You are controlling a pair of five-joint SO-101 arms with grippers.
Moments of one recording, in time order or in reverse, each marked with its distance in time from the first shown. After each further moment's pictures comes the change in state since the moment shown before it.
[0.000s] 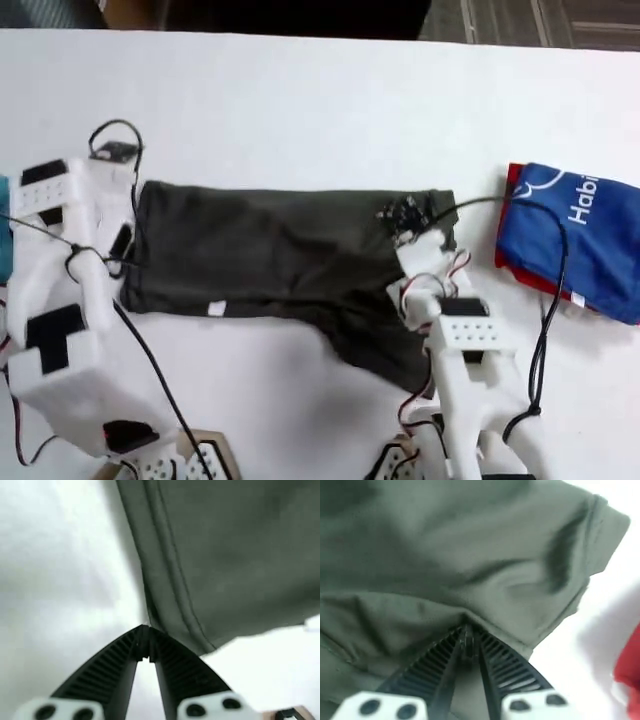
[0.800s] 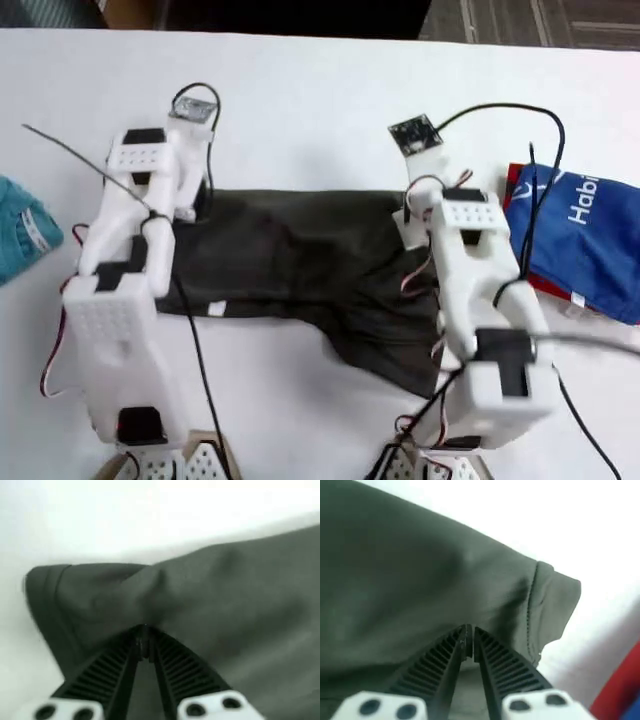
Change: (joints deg) left arm 18.0 25.6 -24.1 -9.8 16.9; right arm 2.6 44.5 -45.8 13.7 -4.4
